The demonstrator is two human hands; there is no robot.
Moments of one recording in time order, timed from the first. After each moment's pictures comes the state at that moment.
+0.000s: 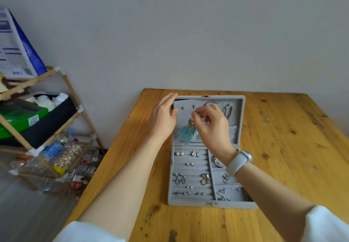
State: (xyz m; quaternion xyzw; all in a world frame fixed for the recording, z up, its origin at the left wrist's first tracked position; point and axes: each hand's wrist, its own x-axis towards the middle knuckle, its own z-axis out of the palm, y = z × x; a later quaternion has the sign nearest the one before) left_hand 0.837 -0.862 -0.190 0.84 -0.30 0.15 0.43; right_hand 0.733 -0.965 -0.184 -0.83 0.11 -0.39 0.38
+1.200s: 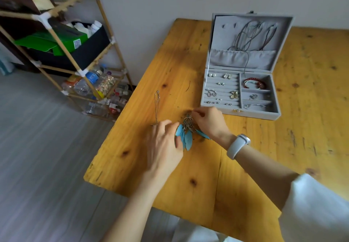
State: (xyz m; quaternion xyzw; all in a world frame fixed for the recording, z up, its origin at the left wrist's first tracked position) left_hand 0.600 -0.688 -0.287 0.96 -0.16 0.07 0.23; right_hand 0.624 -0.839 -0.267 -0.91 0.14 -0.03 0.40
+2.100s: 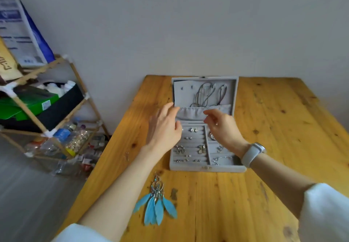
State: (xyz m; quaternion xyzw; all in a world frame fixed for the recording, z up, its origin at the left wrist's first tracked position) left_hand 0.735 -0.812 -0.199 0.90 -0.32 0.10 0.28; right_hand 0.663 -0.970 -0.199 -0.90 0.15 -0.20 0.35
